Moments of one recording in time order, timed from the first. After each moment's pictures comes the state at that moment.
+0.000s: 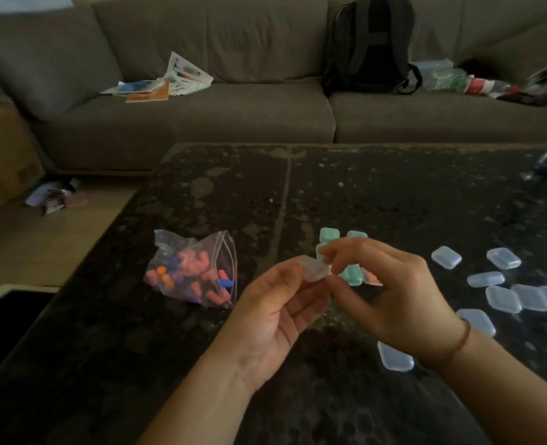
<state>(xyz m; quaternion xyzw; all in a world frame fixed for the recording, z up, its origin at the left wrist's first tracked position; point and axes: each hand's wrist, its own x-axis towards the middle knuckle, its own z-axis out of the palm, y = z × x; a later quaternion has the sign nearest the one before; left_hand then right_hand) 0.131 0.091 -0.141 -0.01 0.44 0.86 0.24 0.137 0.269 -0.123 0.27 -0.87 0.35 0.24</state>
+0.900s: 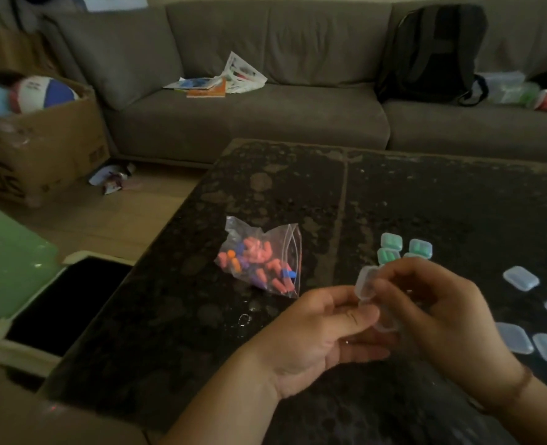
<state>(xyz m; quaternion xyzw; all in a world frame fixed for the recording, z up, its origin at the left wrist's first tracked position) 0.146 0.038 -0.148 0.07 0.46 0.81 0.37 0.157 0.219 -0.118 0.14 -0.86 0.47 0.12</state>
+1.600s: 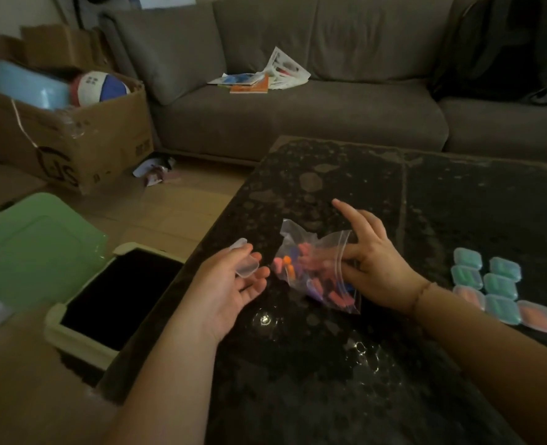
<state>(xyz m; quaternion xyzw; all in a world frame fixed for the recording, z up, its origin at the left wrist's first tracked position) 0.094 -0.098 -0.149 -0.23 0.53 0.81 0.02 0.019 0.128 -0.170 0.30 -0.93 0.18 0.04</state>
